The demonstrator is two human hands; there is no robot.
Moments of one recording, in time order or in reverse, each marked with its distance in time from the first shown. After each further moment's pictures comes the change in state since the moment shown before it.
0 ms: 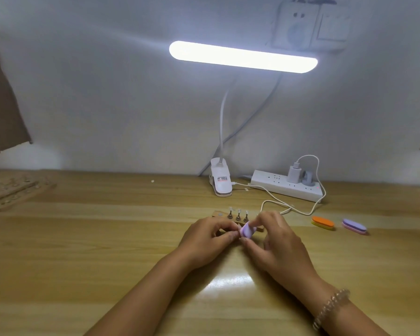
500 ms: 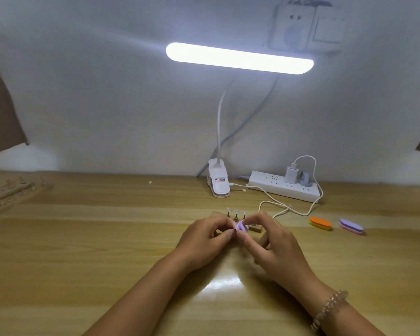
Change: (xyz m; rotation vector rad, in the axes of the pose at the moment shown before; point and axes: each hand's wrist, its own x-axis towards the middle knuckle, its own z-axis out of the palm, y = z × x) left_hand -0.001 0.004 -0.001 0.026 0.017 0.017; right_hand 0.002 0.001 0.000 0.165 0.017 0.005
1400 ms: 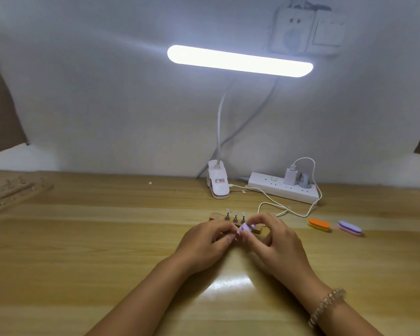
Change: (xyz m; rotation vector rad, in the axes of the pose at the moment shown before) left_hand -0.001 0.001 0.003 0.128 -0.024 0.024; right_hand 0.003 0.004 -0.001 -0.050 0.064 0.015
